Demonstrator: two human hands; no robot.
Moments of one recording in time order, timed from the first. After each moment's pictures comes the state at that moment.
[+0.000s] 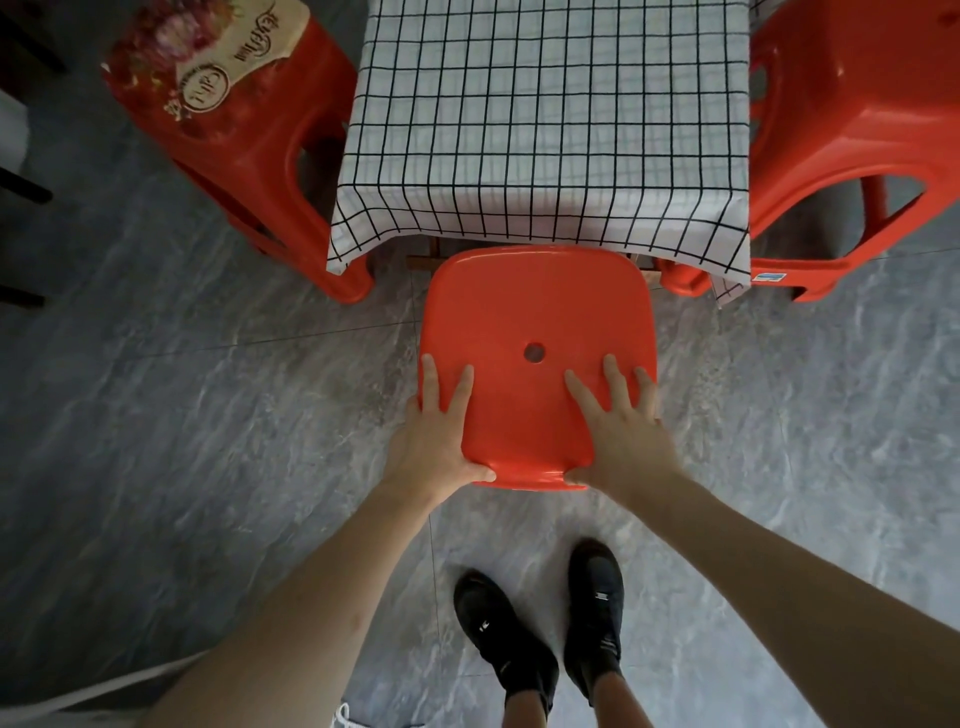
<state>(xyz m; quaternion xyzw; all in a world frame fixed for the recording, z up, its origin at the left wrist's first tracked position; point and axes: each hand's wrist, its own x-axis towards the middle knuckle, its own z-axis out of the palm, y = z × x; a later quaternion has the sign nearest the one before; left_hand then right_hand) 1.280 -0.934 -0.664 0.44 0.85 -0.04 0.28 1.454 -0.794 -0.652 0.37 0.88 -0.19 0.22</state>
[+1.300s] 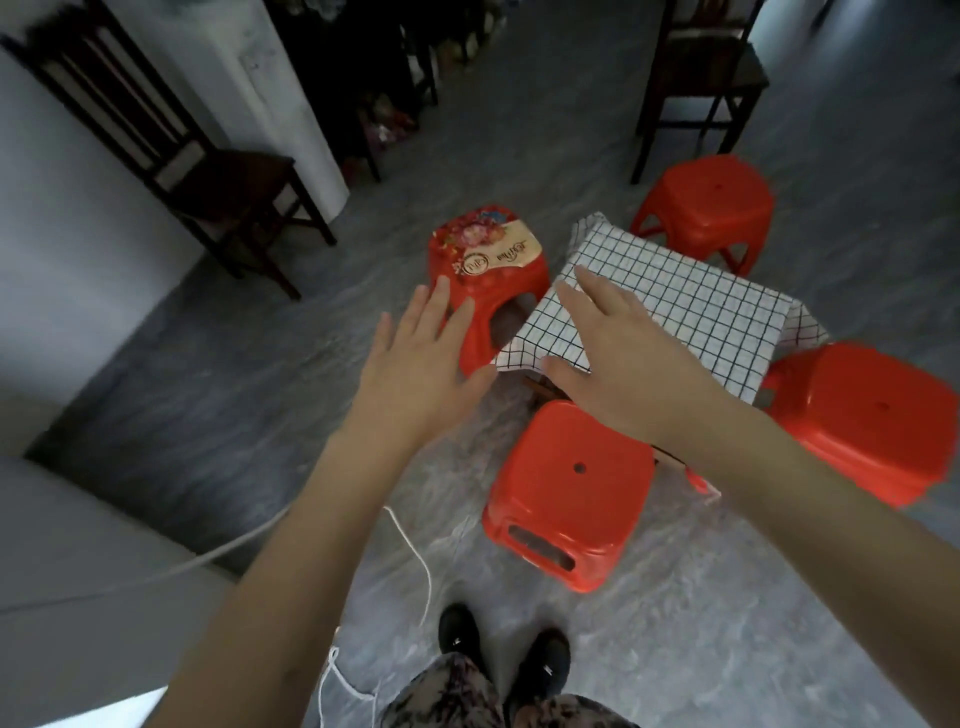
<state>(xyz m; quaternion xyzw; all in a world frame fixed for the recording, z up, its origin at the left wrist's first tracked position) 1.290 -0.996 -0.147 0.29 0.95 0.06 0.09 1.380 -0.813 -0.124 0.06 0.98 -0.18 0.00</state>
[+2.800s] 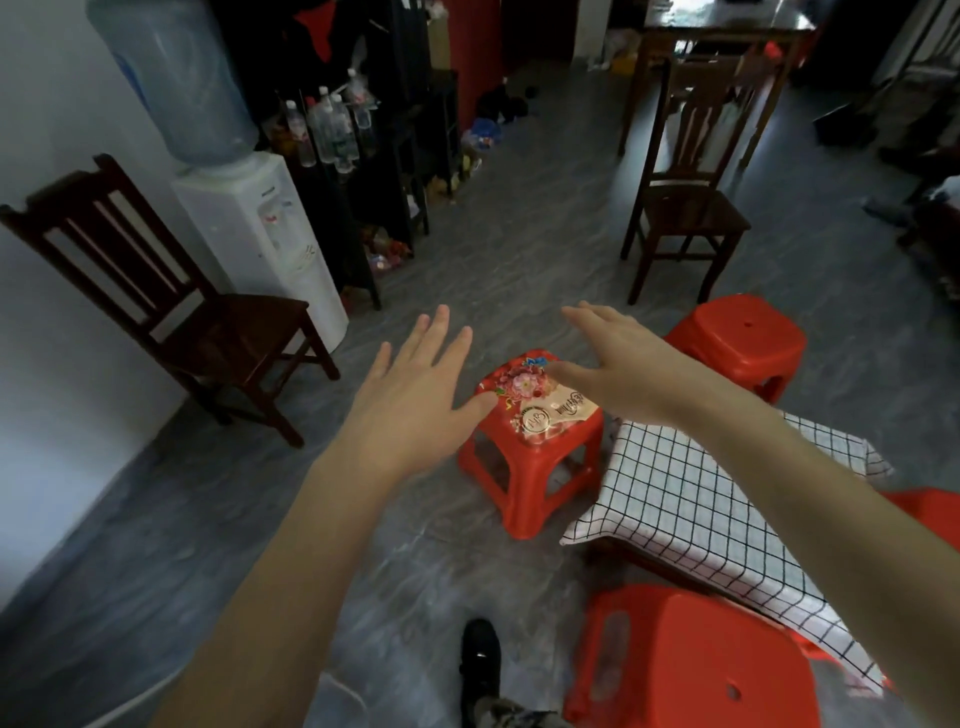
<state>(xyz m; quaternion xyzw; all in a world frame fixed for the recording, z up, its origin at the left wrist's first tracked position) 0.916 -1.102 -0.080 0.37 0.92 0.07 0.09 1.006 -0.901 -0.065 0.15 0.97 -0.21 0.03</state>
